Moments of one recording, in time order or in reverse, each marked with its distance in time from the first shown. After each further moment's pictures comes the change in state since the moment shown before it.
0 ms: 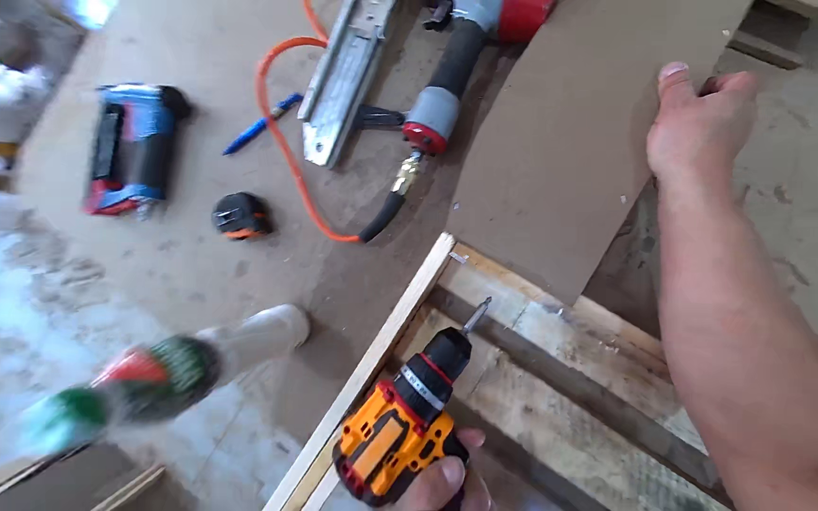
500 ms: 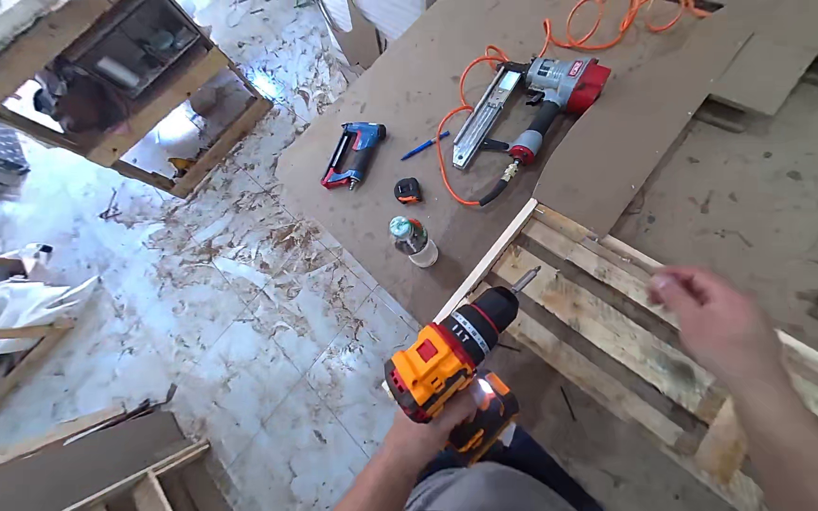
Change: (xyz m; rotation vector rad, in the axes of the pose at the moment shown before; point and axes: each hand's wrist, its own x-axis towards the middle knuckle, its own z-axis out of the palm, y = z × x) left_hand -0.165 0.096 -0.079 0.810 -0.304 0.512; right_hand -0.310 0.025 -0.209 -0.058 -0.478 -0.386
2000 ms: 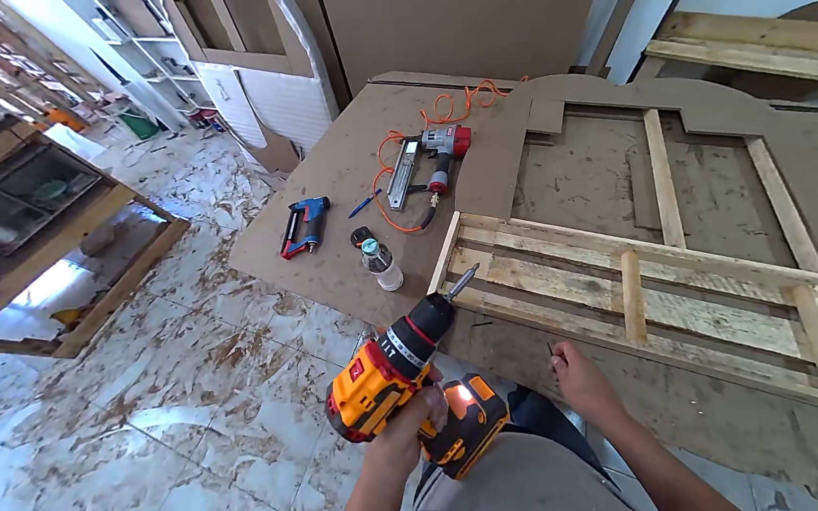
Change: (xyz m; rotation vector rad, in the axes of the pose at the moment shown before) left_hand -0.063 0.040 -0.049 -0.321 -0.381 0.192; right_hand -0.220 0.028 0.138 -0.075 -0.092 0.459
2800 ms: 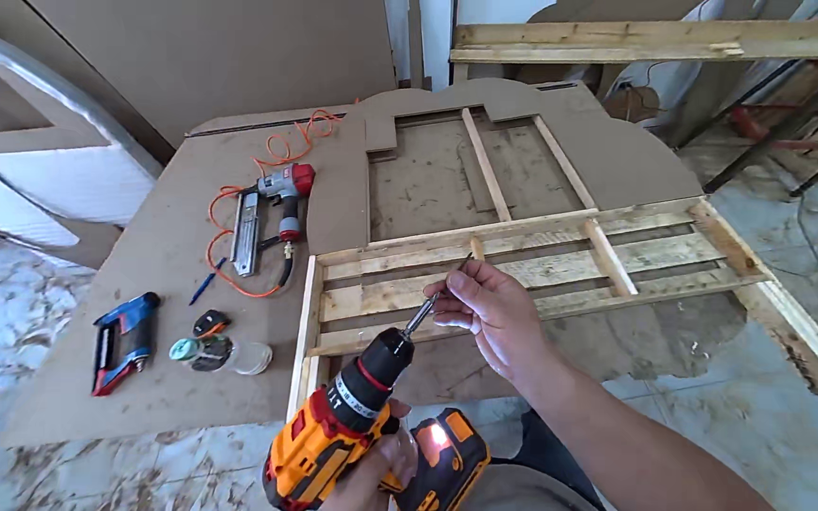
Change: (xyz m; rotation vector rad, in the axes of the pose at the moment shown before) left_hand 0.032 -0.079 0.125 -0.134 -0.353 -0.304; right_hand -0.080 -0.067 -0.190 1.496 0.142 -0.443
